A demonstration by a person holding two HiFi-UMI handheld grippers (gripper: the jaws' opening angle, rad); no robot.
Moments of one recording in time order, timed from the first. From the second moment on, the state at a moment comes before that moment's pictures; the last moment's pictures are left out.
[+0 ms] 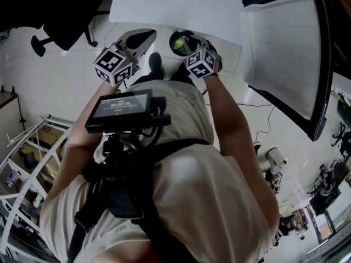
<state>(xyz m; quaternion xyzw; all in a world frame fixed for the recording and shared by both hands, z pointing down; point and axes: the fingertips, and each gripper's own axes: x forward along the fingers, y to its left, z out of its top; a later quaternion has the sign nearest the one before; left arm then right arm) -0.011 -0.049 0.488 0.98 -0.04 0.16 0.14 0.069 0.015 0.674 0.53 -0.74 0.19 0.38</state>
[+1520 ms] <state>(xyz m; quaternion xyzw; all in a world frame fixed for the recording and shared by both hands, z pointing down) 0.066 -0.059 0.399 0.99 0.06 0.07 0.06 0.117 -0.010 0.369 0.68 -0.73 0.04 0.05</state>
